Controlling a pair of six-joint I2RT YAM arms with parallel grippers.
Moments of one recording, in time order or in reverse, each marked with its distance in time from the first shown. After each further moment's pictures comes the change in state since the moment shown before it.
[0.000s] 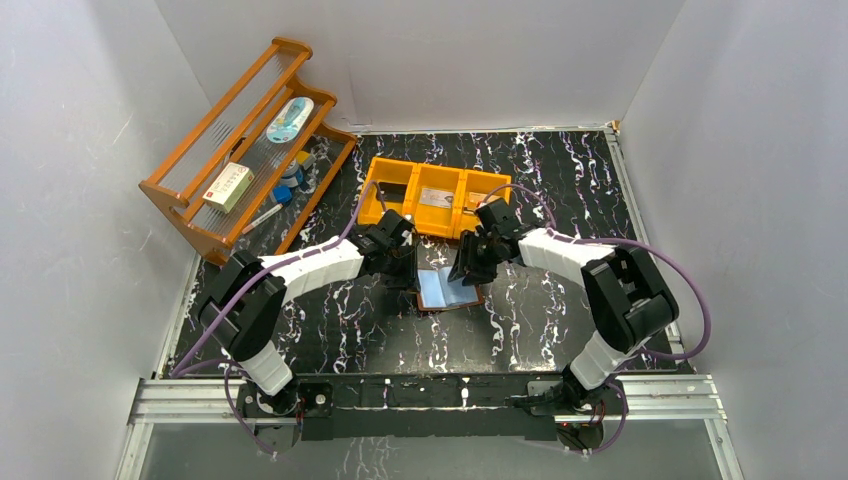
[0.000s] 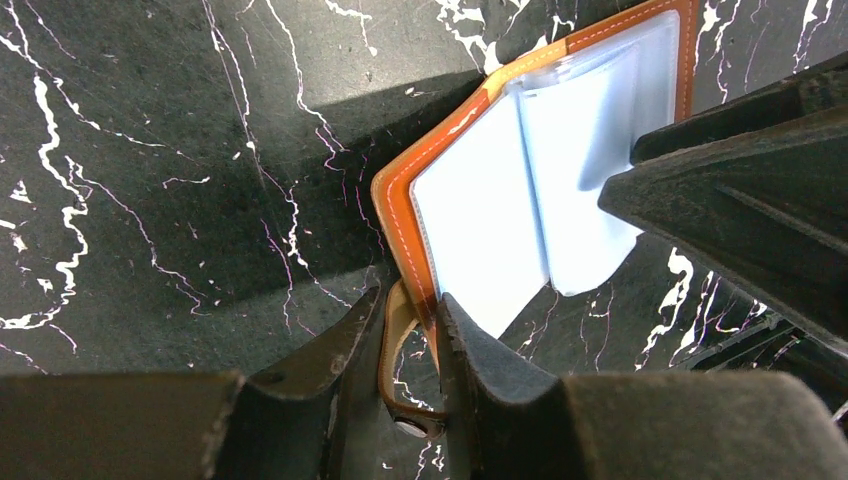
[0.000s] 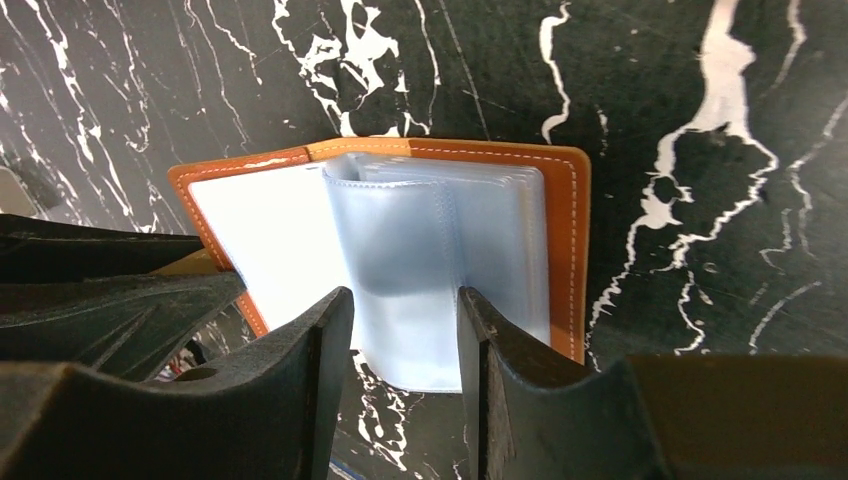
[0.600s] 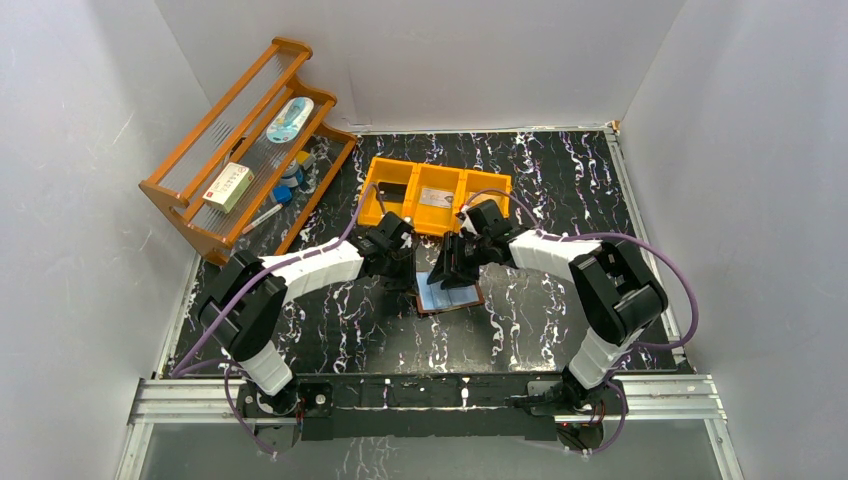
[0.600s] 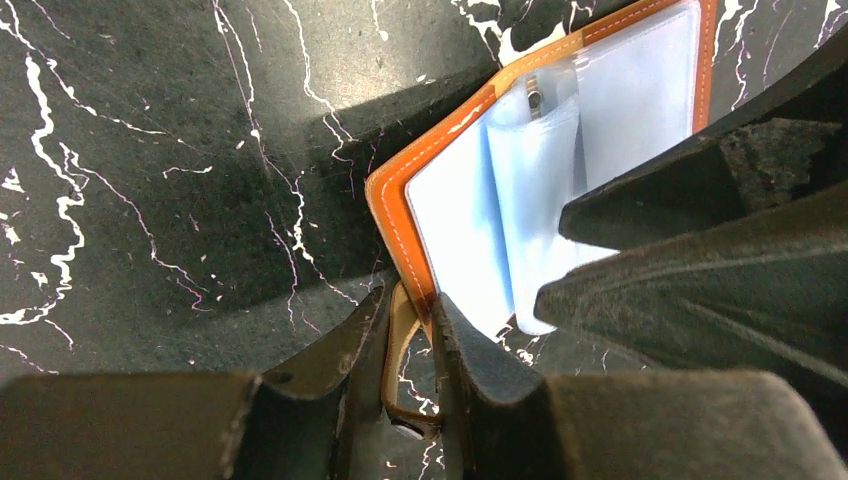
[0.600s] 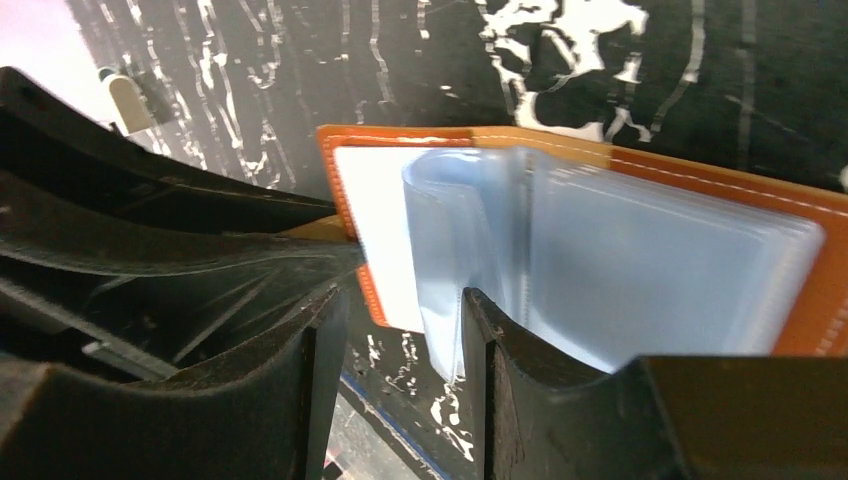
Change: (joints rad) left arm 0.000 0.000 -0.016 0.005 0.006 -0.002; right arm 0.036 0.062 0.001 0.137 -0.224 0.061
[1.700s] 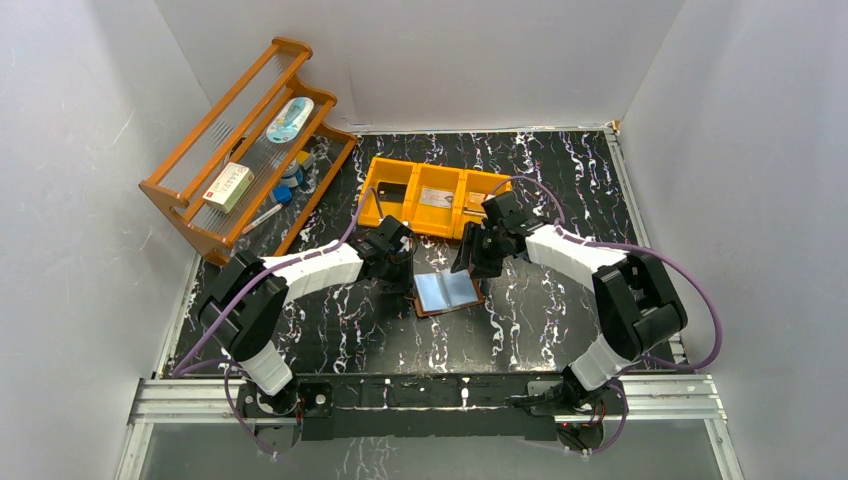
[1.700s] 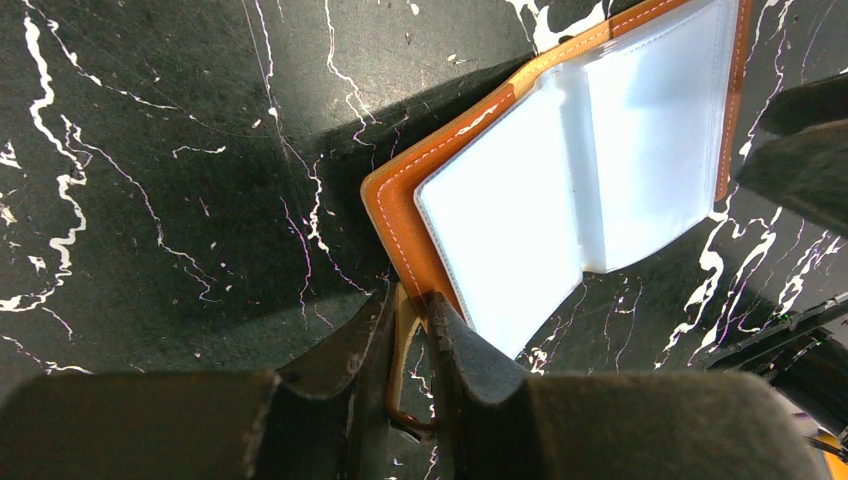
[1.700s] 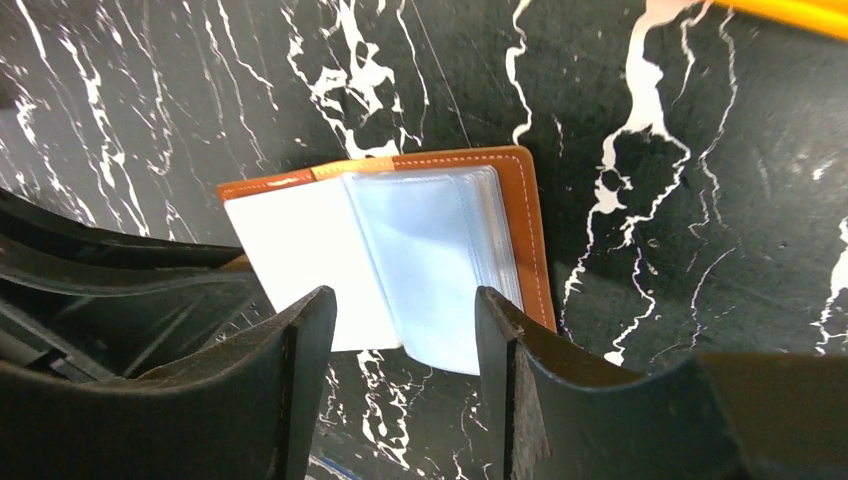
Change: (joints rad) left arm 0.000 0.000 -0.030 0.003 -0.002 -0.016; right arm -0.065 -0.117 0.035 -0.189 0.267 -0.061
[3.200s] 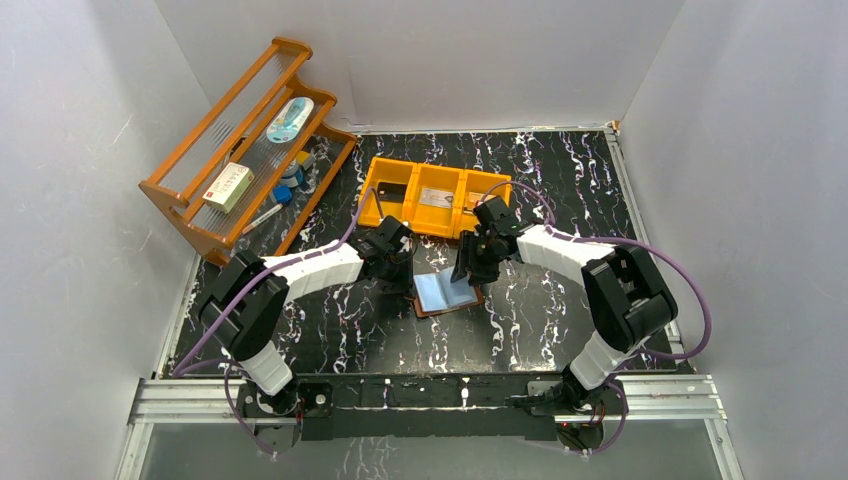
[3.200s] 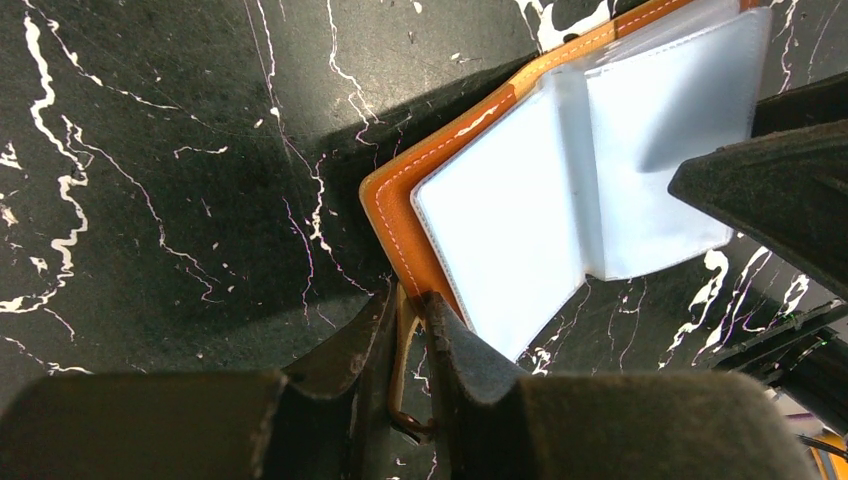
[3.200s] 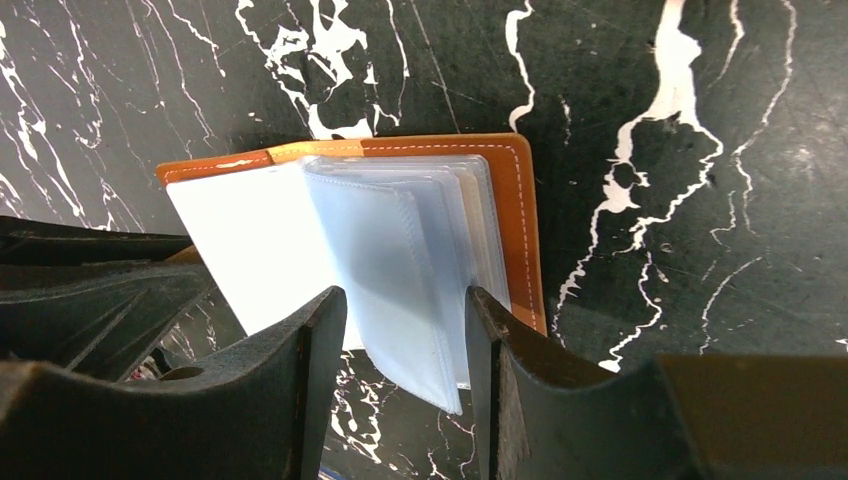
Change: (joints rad) left arm 0.000 0.002 0.000 -0.001 0.001 0.004; right arm 0.039 0.063 0.005 -0.032 0.011 -0.051
